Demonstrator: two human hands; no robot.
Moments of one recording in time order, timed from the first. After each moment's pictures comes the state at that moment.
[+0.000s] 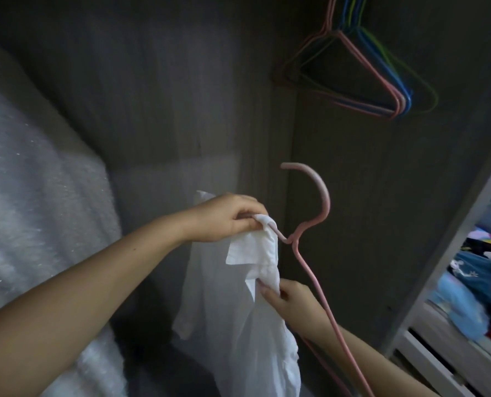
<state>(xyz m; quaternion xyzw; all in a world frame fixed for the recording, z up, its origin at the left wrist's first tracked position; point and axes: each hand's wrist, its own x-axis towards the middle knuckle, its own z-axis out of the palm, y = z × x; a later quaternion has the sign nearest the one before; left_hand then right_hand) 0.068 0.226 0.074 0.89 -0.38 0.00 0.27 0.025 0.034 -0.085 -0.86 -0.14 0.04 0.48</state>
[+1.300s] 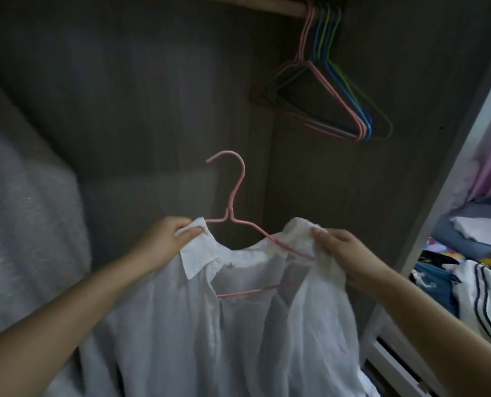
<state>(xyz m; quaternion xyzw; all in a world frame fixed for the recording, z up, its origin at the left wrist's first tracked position) 0.079 0.264 0.027 0.90 -0.14 0.15 0.38 0.046 -0.063 0.035 -0.75 -0.06 0.05 0.65</state>
